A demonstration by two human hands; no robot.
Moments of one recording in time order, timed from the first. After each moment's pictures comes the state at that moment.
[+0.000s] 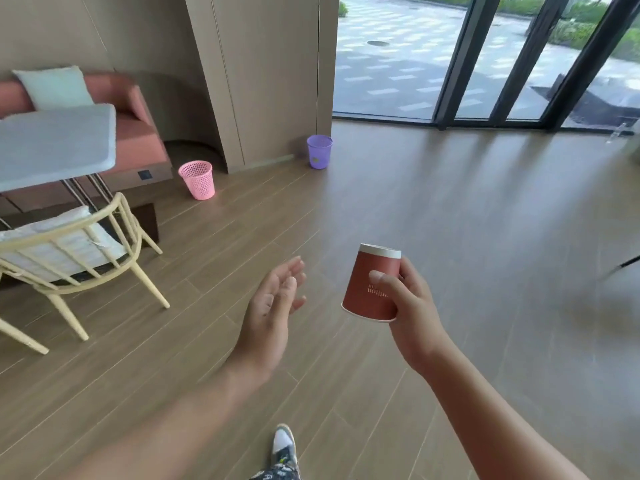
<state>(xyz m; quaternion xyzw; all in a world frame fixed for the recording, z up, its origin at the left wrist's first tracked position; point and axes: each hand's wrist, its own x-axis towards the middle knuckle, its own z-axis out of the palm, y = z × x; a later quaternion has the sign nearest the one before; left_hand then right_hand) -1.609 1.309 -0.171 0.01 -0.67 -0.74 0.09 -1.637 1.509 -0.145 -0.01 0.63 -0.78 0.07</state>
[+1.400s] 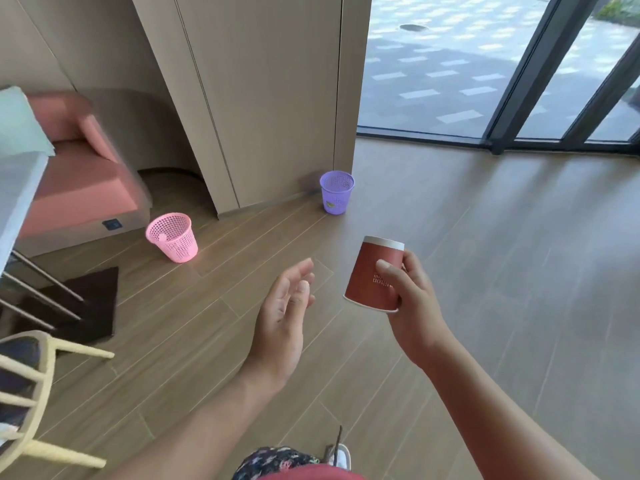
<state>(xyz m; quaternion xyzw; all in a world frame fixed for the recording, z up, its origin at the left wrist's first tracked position) -2.457 1.254 -0.186 0.05 -0.68 -0.72 0.12 -2.514 1.433 -0.165 -0.01 0.59 -0.80 0.10</state>
